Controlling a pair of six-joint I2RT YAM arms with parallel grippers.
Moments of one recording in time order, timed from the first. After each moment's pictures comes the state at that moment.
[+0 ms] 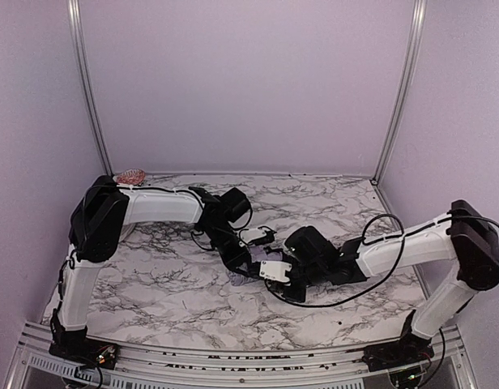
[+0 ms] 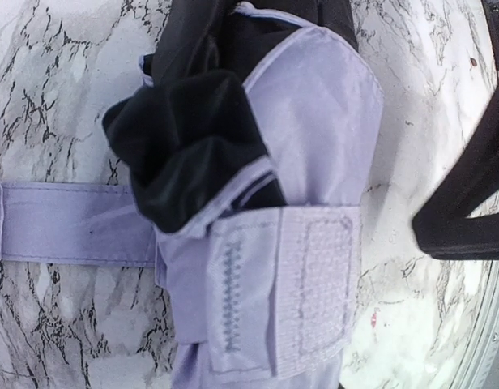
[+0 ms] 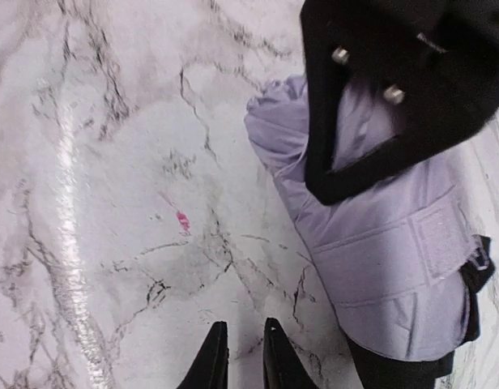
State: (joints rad) left arm -0.84 2.23 1.69 -0.75 0.46 0.31; right arm 0.97 1.61 0.78 -0.09 -0.06 -0.49
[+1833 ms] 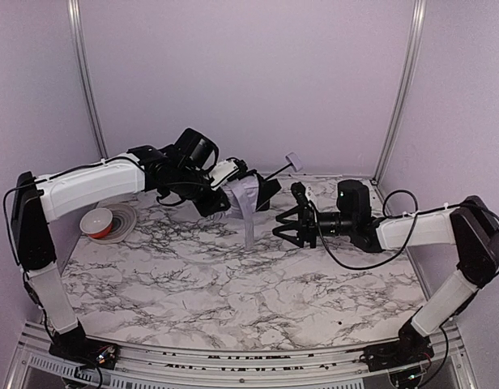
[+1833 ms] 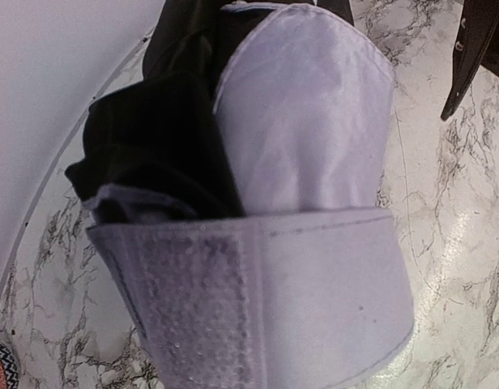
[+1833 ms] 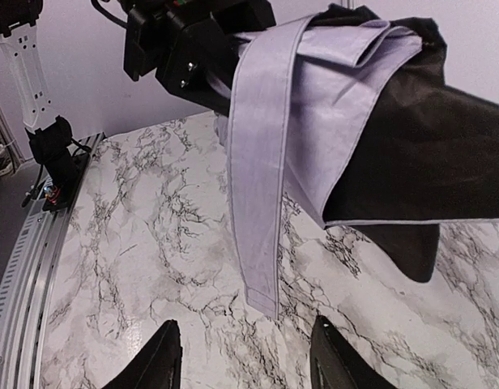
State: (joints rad) left arm -0.77 1.81 1.60 -0.64 0.04 0.29; right arm 0.53 1.55 0.76 0.47 -0.81 -0.11
